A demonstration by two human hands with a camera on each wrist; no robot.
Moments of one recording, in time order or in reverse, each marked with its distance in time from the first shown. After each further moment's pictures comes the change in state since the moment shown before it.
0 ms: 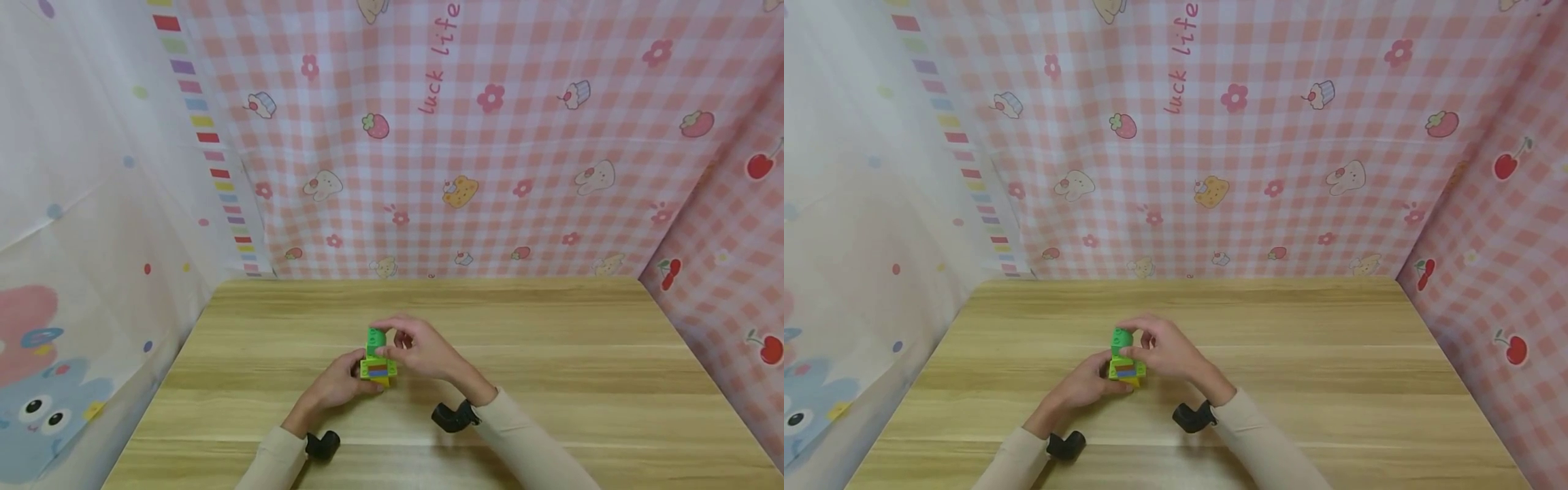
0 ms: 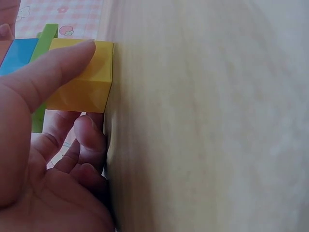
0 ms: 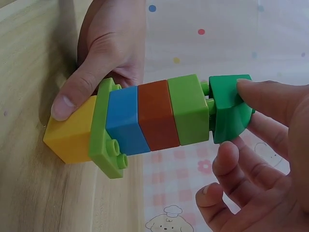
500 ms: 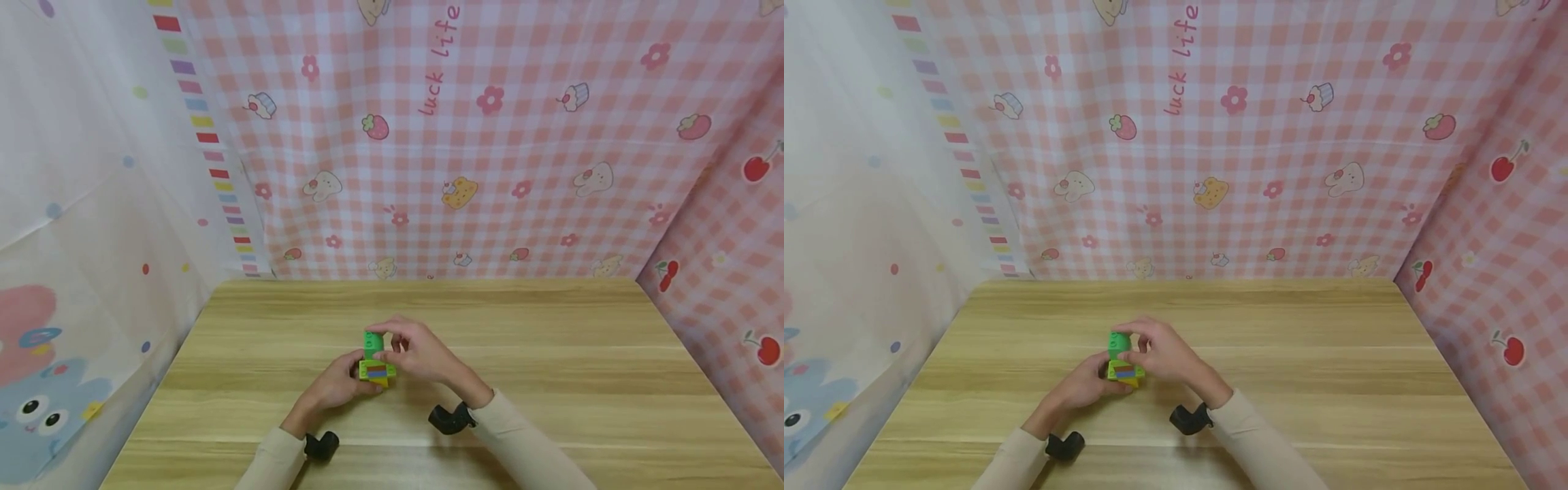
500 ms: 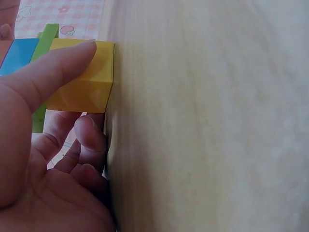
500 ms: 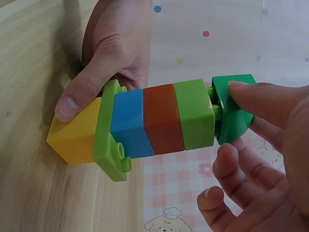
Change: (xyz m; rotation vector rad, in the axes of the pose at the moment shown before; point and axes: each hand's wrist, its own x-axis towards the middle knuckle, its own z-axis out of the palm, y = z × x) left_hand 0.001 -0.001 0.000 0.000 0.010 0.000; right_hand 0.001 0.000 0.004 -0.048 -0.022 -0.014
